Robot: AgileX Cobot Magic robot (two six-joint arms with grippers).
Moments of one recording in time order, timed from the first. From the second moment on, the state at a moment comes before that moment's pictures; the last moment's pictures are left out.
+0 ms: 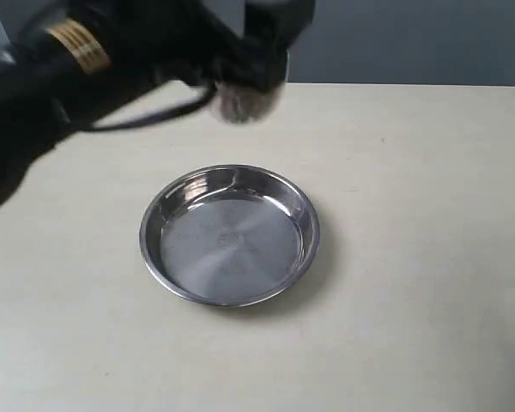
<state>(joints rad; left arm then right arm) -0.66 1.34 -0.82 -0.18 -0.50 0.15 -0.16 0.00 0.00 0.01 0.32 0.02</state>
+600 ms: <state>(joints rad) -0.62 1.46 -0.69 -0.08 -0.41 -0.08 -0.16 0.00 0.00 0.01 0.32 0.02</state>
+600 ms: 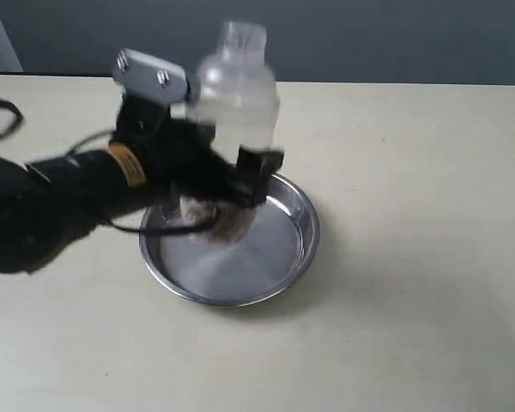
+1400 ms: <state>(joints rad) -0.61 1.52 -0.69 -0.08 -0.47 -0.03 -0.16 0.00 0.00 0.02 0.32 0.02</state>
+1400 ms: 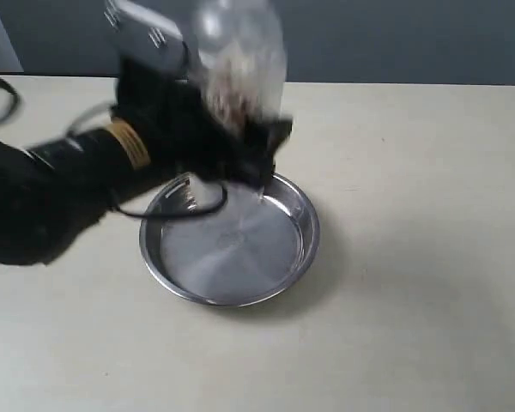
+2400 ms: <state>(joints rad) -0.61 1.49 -0.69 0.00 -0.51 -0.11 -0.16 0.00 0.00 0.02 0.32 0.02</state>
